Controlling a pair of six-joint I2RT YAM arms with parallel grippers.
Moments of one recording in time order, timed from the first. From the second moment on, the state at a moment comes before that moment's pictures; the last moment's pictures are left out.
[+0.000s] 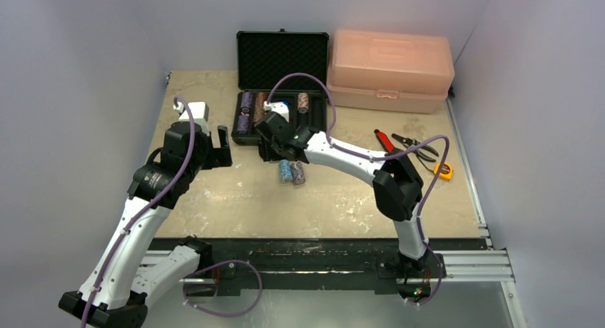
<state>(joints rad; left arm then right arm) -0.36 0.86 1.10 -0.85 -0.29 -0.28 0.97 2.02 1.73 -0.56 0.32 0.63</state>
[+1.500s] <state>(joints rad) -0.36 0.86 1.10 -0.83 -0.27 -0.26 0.50 2.27 2.20 -0.75 0.30 0.34</state>
